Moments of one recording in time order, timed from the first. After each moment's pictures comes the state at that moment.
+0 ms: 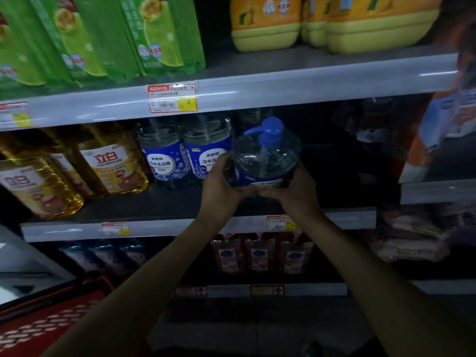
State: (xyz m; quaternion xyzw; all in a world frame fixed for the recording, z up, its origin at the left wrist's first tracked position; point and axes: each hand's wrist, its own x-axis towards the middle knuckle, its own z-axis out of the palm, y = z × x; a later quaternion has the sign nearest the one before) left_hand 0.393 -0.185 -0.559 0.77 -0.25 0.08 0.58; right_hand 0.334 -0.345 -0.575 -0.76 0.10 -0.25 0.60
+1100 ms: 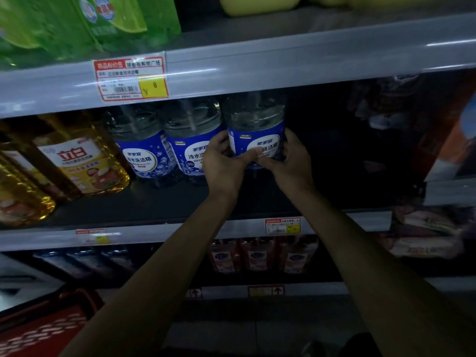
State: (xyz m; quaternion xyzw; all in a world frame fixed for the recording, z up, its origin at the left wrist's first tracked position) left_hand 0.453 -0.242 -0.571 0.69 -0.09 0.06 0.72; right_hand 0.412 -0.368 -0.589 -0.76 0.12 -0.28 0.57
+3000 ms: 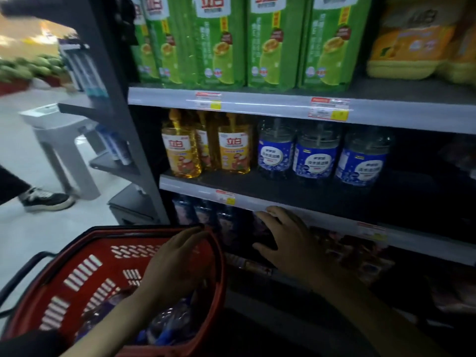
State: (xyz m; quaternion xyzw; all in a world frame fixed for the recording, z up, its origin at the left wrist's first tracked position) left_hand 0.232 0.160 -0.591 0.96 -0.17 0.09 0.19; right_hand 0.260 -0.126 -0.563 -0.96 -0.18 -0.08 0.17
